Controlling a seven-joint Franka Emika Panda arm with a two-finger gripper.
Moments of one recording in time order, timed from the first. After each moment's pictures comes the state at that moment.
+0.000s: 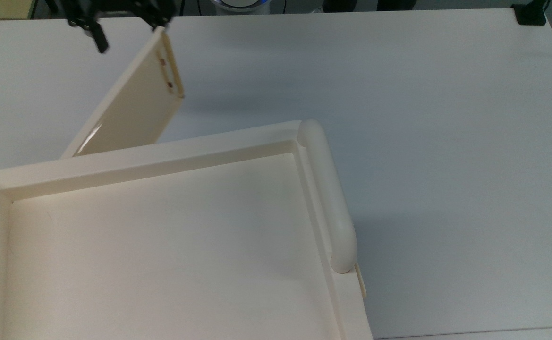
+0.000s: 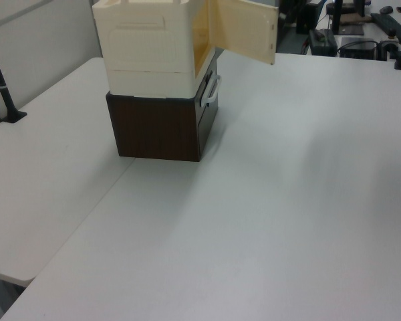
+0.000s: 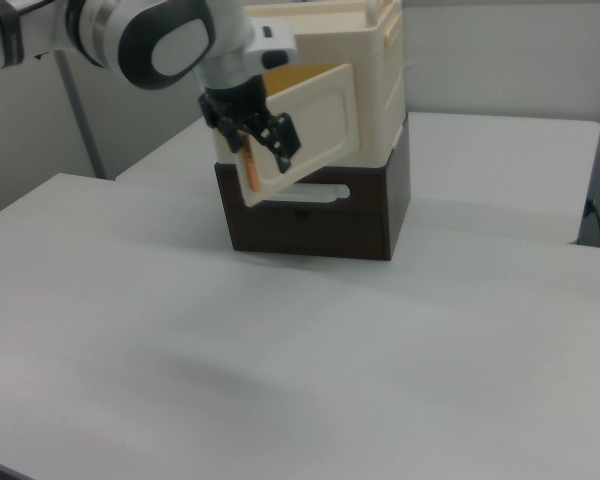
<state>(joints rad) -0.24 0.03 0.00 -1.61 0.20 1.95 -0.16</state>
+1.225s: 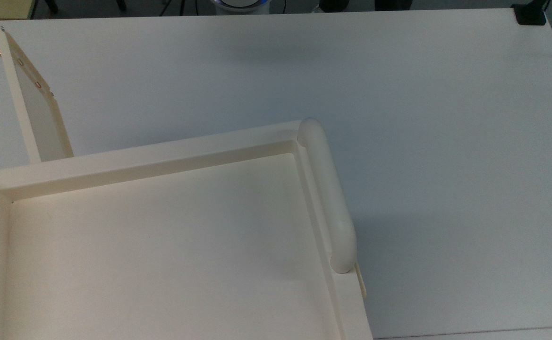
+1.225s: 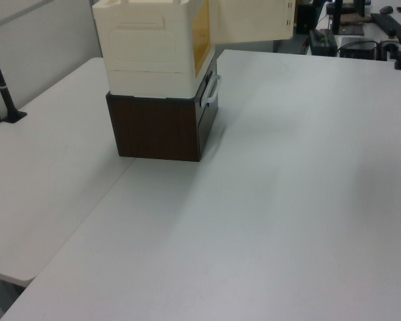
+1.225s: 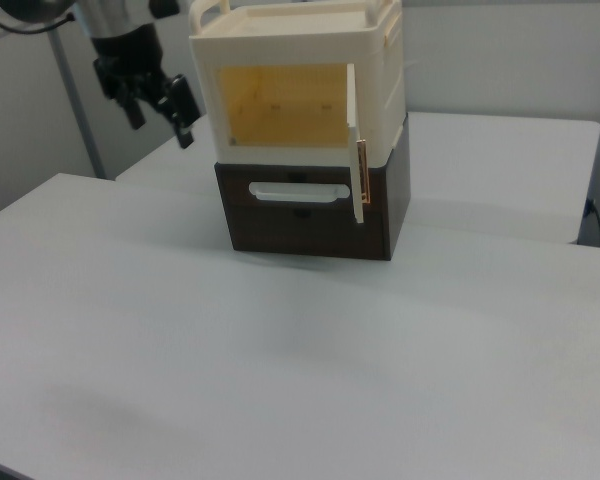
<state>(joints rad) 0.03 -0.18 -0.11 -1.63 0.10 1.68 0.02</state>
